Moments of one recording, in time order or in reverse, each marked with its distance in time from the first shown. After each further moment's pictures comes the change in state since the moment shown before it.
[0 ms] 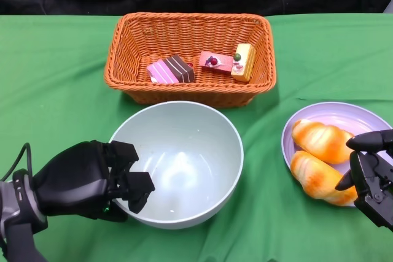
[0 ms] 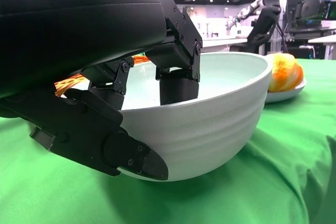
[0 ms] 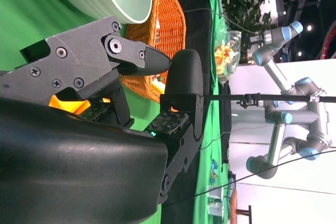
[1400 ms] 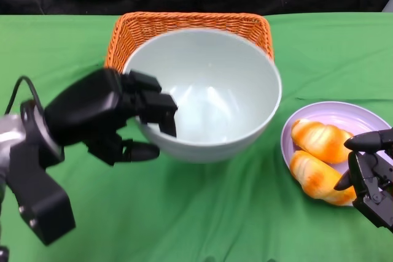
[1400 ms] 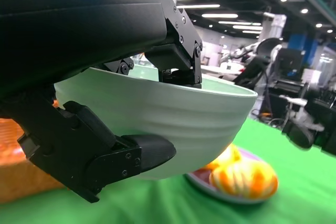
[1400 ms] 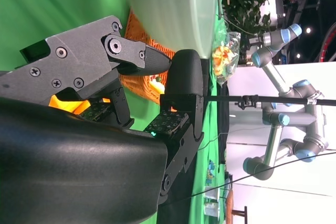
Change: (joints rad) left arm 0.022 -0.166 0.891 -0.065 -0.478 -0.432 -1.186; right arm 0.003 0.001 0.007 -0.005 -0.015 -0.017 0.005
